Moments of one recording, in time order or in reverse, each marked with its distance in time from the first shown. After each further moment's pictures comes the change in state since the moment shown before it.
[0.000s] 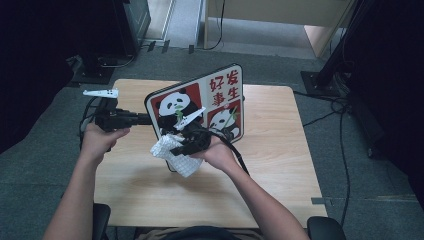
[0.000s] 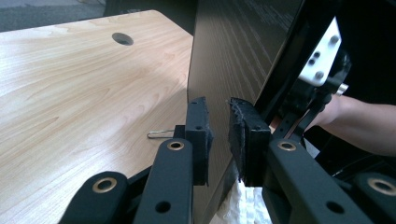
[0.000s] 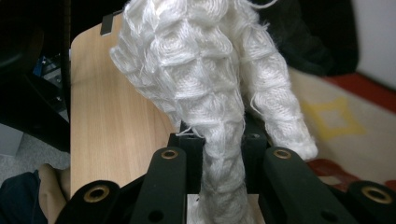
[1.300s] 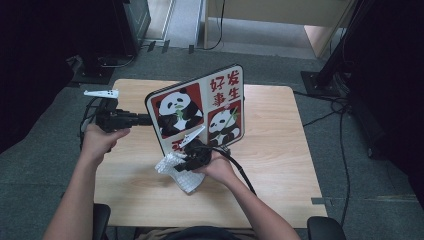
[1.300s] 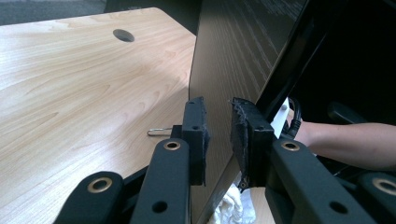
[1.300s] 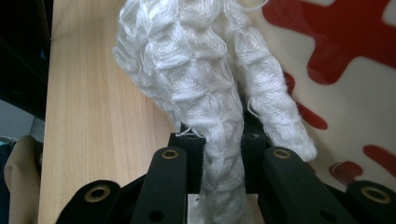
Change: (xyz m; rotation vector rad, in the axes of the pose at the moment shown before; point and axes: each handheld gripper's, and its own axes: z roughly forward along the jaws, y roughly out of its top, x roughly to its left) left arm 0.002 -0.002 0.001 0.004 -0.001 -0.020; right arm -0.009 -0.051 0.044 0.053 0.051 0.024
